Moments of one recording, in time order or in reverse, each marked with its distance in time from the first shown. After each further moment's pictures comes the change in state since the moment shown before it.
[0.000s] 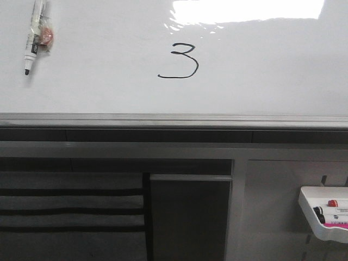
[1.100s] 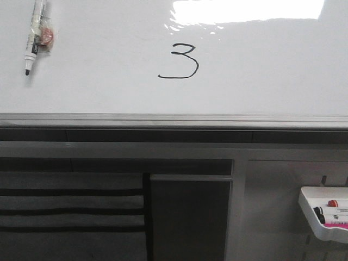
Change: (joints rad) left arm -0.002 0.000 0.000 0.003 -0.001 -0.001; right arm -0.347 -0.376 0.448 0.080 -0.265 0.023
